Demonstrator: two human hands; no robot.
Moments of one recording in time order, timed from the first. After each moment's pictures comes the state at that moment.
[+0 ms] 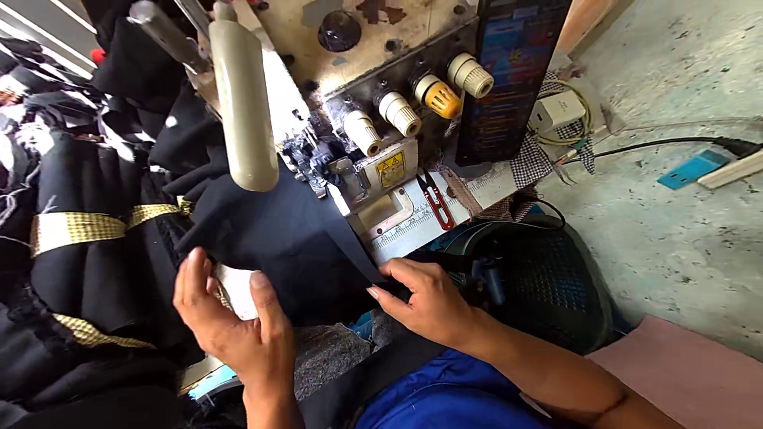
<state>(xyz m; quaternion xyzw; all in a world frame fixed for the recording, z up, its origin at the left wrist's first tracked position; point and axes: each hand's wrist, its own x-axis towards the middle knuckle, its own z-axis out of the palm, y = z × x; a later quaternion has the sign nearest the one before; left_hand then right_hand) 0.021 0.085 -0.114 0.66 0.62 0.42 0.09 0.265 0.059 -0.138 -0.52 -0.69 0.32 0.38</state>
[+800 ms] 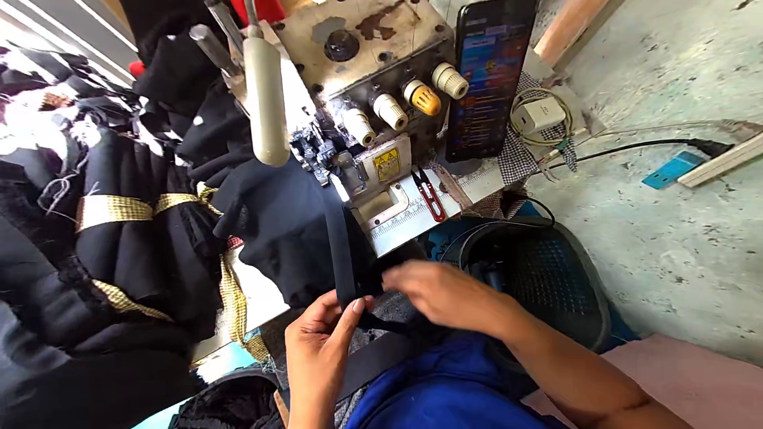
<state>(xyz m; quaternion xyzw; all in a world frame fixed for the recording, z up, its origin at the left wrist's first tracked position) 0.082 0.014 -0.102 0.48 0.50 0.50 0.52 0.309 0.045 -0.118 -0.43 -0.82 0.34 0.18</state>
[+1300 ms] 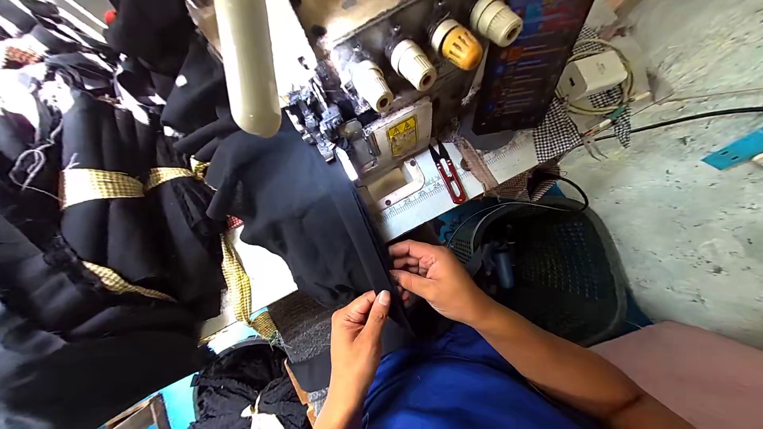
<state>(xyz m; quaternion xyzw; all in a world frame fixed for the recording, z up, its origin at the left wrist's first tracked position) 0.098 -0.010 -0.134 0.43 0.50 0.45 0.61 0.271 0.039 -0.141 -0.42 -0.44 0.67 0.42</state>
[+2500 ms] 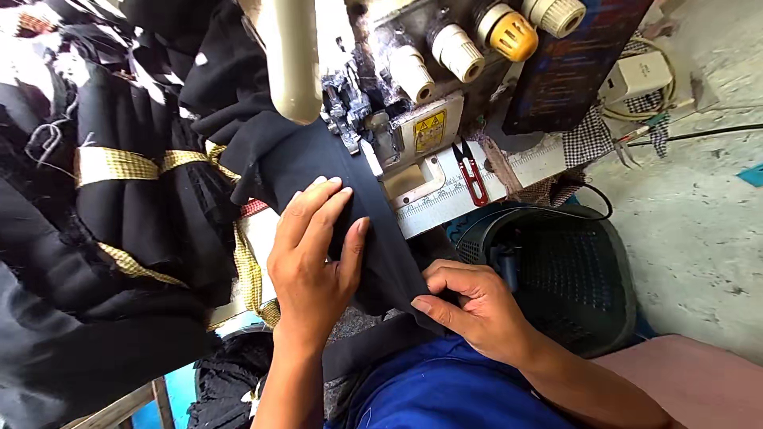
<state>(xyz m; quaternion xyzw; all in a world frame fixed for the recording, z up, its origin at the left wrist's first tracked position) 0.065 0.099 -0.083 0.78 0.51 0.36 0.07 0.283 0.026 -0.114 -0.39 -0.58 0.54 0.47</state>
